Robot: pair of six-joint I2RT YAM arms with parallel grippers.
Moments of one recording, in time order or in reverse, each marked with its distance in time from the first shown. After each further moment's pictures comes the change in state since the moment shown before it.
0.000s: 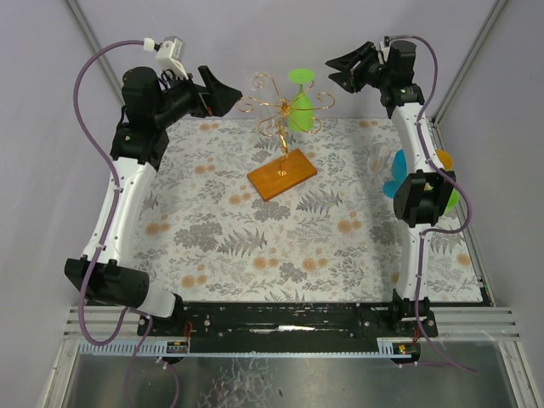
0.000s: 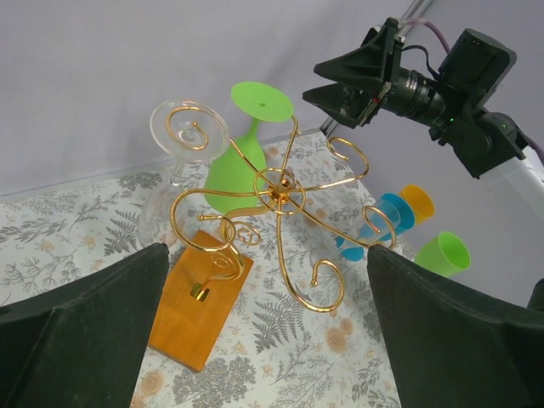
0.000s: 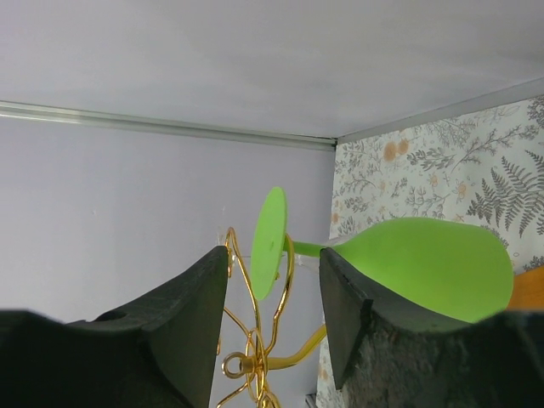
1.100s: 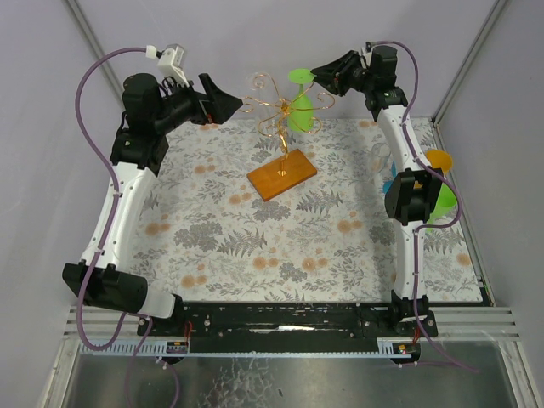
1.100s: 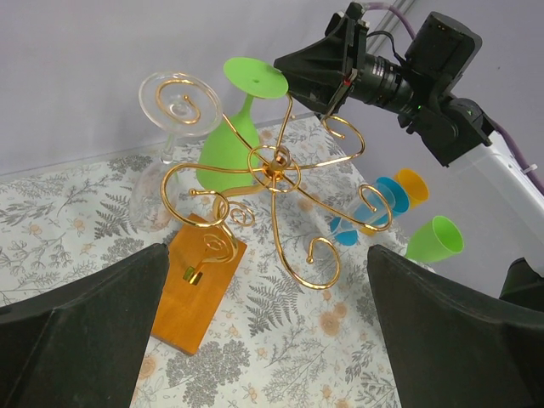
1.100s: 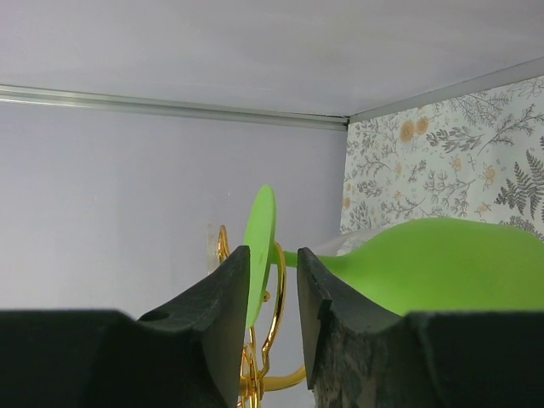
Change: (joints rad) left arm 0.000 -0.035 -0.059 -0.002 0.027 0.001; right arm 0.067 0.069 0.030 0.045 -0.003 0.048
